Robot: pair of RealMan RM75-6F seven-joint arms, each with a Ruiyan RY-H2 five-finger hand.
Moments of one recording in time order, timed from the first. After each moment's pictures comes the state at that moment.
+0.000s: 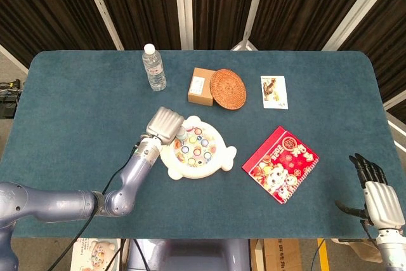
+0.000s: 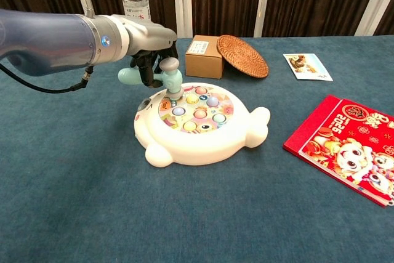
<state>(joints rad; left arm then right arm) -1.18 -1.57 -0.24 -1.54 0.45 0.98 1.03 0.06 -1.05 0.04 -1.75 -1.42 1.38 0.13</state>
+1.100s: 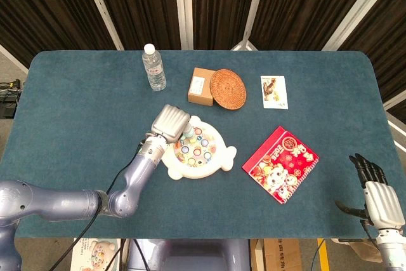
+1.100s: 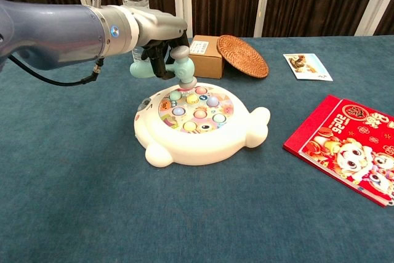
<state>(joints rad) -1.22 -1.58 -0.23 -1.55 0.47 1.01 0.95 0.06 -1.04 0.05 -1.75 -1.42 1.38 0.14</state>
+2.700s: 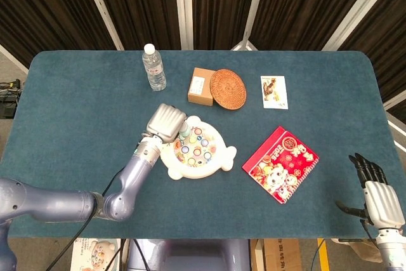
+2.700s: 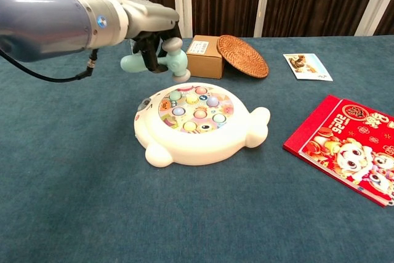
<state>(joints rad) -1.21 -1.50 -0.20 -1.66 0.45 1.09 0.93 0.06 -1.05 0.04 -1.75 -1.42 1.38 0.13</state>
